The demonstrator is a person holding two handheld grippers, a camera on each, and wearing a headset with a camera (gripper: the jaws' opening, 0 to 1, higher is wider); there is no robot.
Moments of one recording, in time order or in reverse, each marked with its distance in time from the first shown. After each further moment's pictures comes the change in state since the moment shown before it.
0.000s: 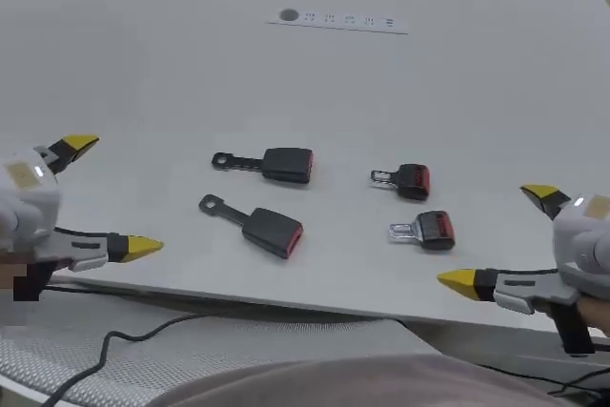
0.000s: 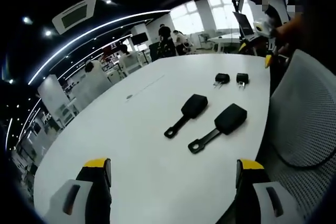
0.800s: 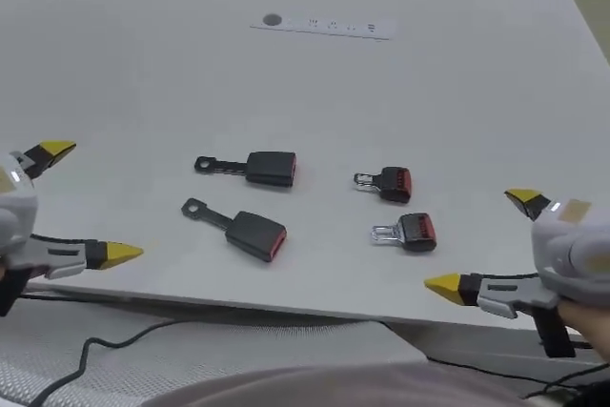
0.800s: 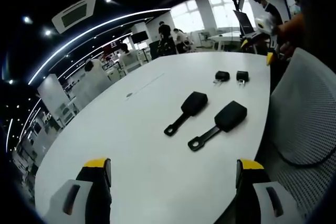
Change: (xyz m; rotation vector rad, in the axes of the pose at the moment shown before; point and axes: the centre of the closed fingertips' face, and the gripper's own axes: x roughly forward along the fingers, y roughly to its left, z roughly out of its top) left arm 0.001 -0.004 -0.003 0.017 0.019 -0.006; right arm -0.009 -0.001 0.000 -0.018 0.026 -0.016
